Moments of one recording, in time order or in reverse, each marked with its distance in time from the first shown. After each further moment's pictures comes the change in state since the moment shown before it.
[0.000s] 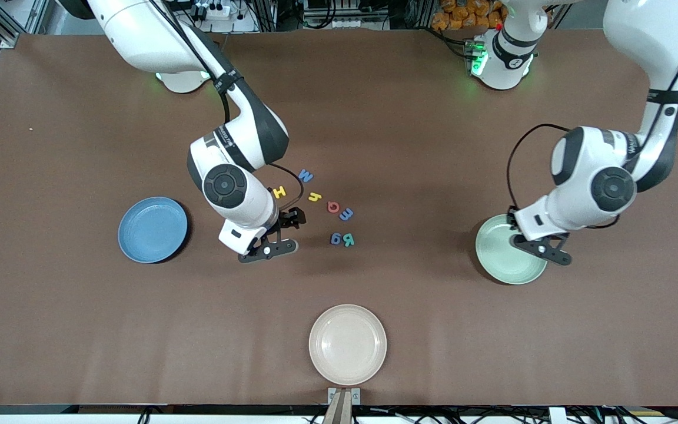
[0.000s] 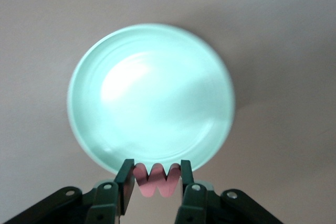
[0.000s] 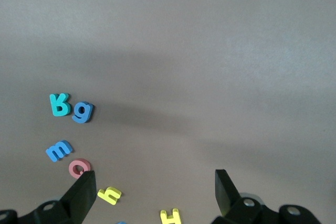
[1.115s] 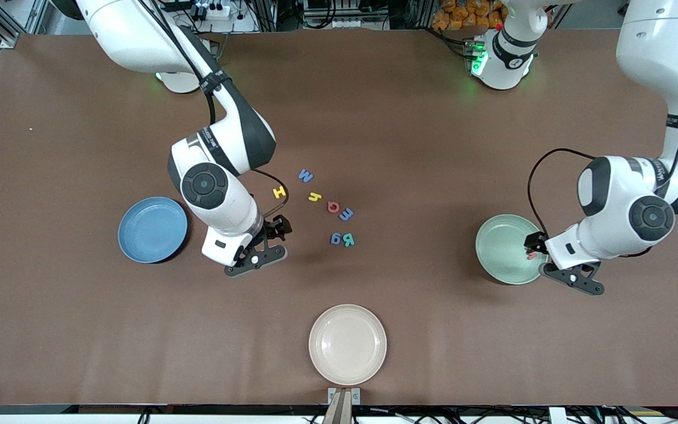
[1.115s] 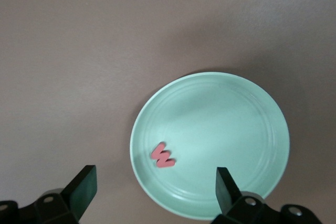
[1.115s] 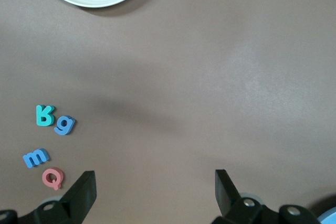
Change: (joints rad) left arm -0.001 0.112 0.042 0.216 0.000 -0.020 0.037; right arm -0.029 -0.001 -0.008 0.056 -0.062 -0.004 -0.140
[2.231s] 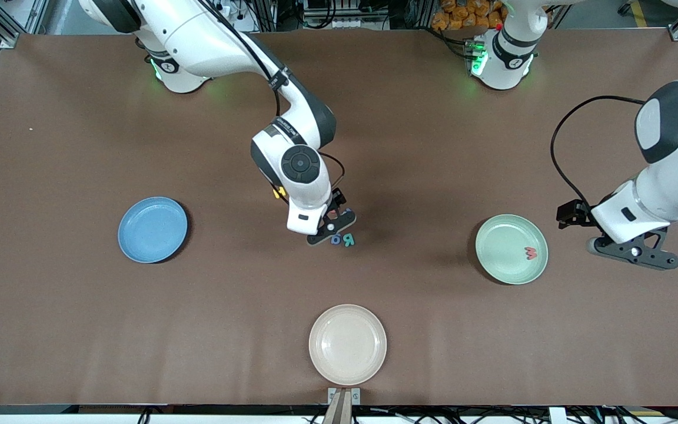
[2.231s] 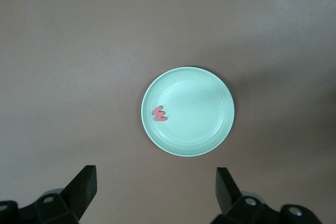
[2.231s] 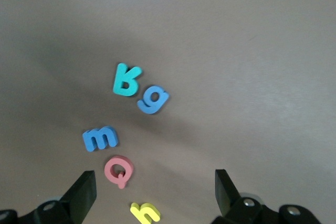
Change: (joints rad) left arm -0.044 -0.203 -0.001 0.171 -0.016 -0.358 -0.176; right arm 0.217 0.117 0.009 -0.059 0.000 0.143 0.027
